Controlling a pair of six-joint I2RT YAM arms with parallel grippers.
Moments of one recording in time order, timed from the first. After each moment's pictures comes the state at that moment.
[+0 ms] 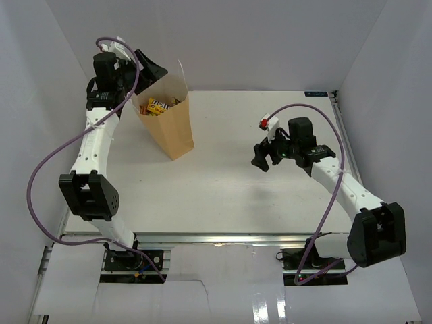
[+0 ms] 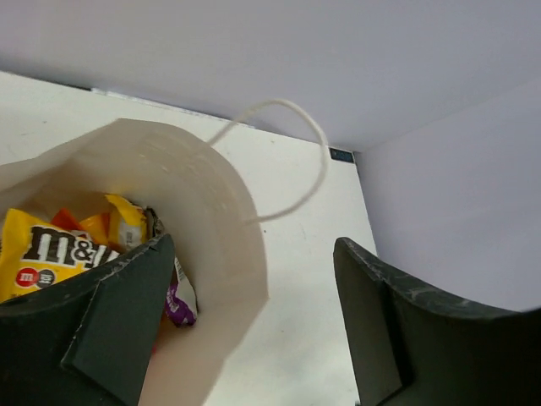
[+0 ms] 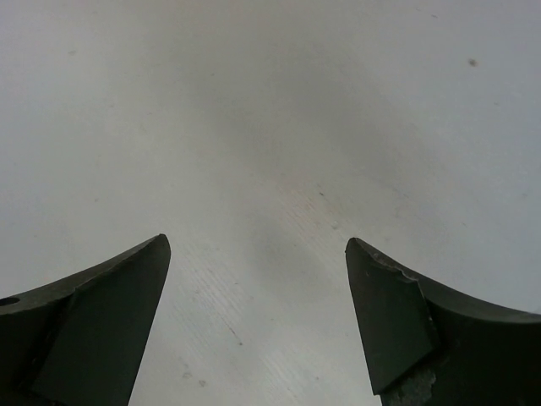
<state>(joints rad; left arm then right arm) -0.02 1.72 1.81 -0.34 0.39 -0.64 0.33 1.31 0.97 -0.33 -0.56 -0.34</state>
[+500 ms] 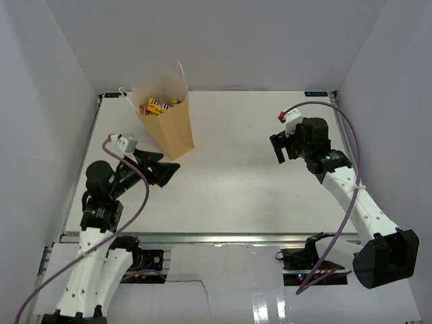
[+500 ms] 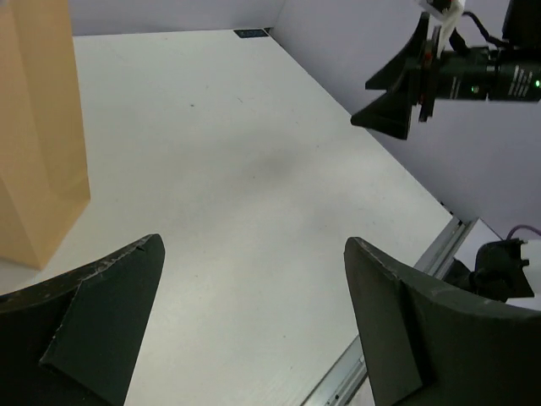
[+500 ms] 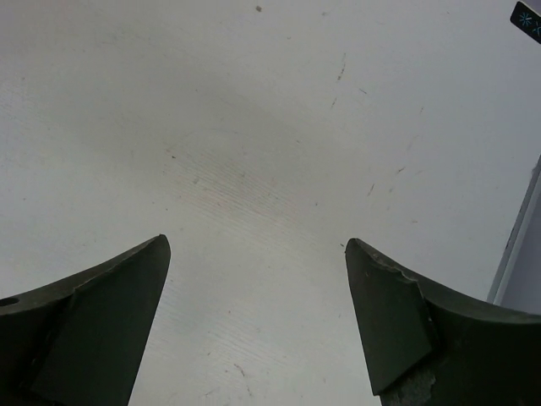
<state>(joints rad) -0.12 0.71 0.76 -0.07 0.66 -0.36 0.29 1.15 0.98 -0.39 -0.07 -0.30</state>
